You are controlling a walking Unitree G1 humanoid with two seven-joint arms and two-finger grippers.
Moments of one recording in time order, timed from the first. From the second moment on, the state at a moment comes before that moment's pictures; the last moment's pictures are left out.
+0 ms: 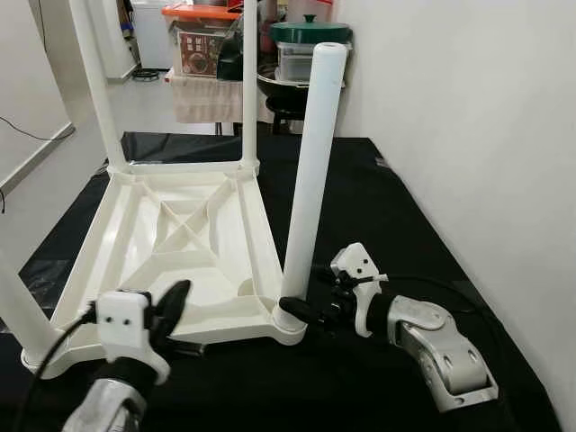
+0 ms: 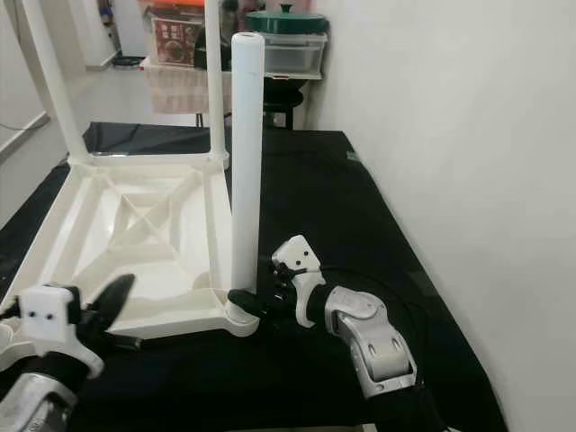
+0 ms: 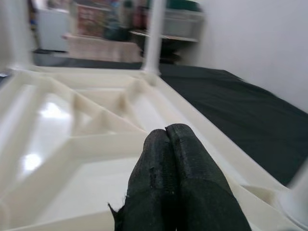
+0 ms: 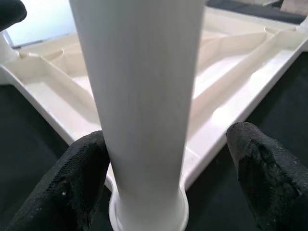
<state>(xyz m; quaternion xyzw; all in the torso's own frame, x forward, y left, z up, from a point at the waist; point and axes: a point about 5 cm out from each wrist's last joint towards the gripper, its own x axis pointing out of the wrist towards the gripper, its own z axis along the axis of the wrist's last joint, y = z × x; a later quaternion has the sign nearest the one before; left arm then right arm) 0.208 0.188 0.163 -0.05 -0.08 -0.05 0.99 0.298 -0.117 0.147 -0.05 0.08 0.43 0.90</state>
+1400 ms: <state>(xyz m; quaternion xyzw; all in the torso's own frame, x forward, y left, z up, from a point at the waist) 0.199 0.204 0.141 0.02 0.02 0.06 1.00 0.308 -0.108 0.130 -0.06 0.10 0.32 0.94</state>
